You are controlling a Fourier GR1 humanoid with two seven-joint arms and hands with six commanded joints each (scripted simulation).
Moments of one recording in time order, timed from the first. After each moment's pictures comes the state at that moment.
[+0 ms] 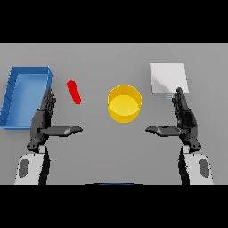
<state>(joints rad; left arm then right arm) 0.00 0.00 0.00 -1.57 0.00 0.00 0.00 0.00 0.00 0.00 -1.57 0.00 0.00 0.00</state>
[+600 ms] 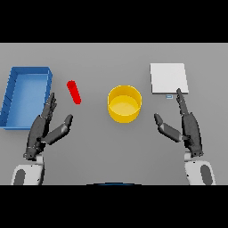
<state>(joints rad) 0.12 0.07 -0.11 -1.76 -0.13 -0.03 0.04 0.07 -0.09 0.10 -1.69 0.26 -0.06 -0.10</state>
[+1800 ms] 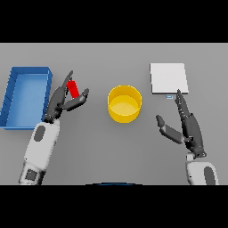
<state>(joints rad) -0.40 0.07 -0.01 -1.10 -0.19 0.00 -0.04 0.09 -0.09 0.09 -1.70 0.16 0.02 -0.11</state>
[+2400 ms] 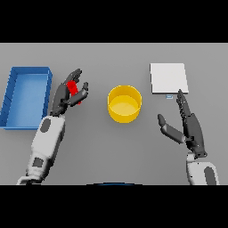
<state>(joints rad) -0.54 0.02 0.10 -0.83 -0.12 0.05 -0.23 0.09 -0.09 0.08 -1.71 0.16 0.01 -0.09</state>
